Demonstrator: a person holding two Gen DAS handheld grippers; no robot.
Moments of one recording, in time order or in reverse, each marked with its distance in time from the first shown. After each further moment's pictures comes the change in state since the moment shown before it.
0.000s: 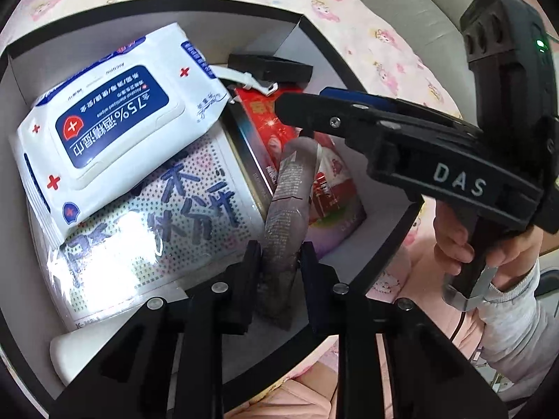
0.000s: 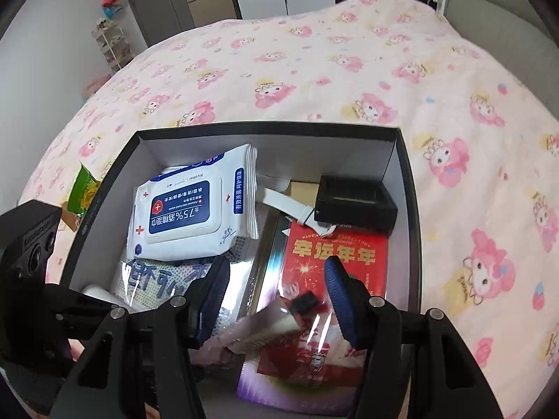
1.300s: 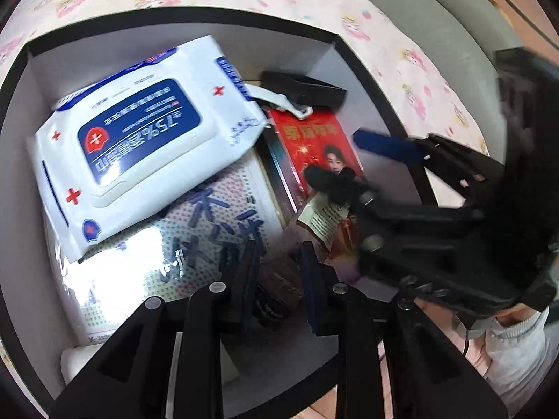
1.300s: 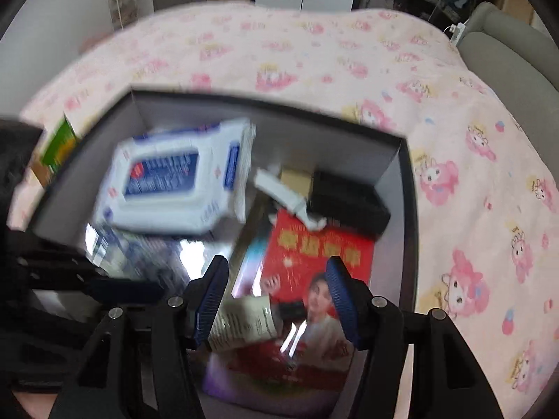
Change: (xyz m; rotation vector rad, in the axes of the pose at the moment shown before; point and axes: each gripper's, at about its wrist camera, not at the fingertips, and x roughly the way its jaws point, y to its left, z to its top) left arm -0.003 0.019 0.003 -0.047 -0.048 0.066; right arm 0.027 0.020 -0.018 -0.201 0.074 -0.174
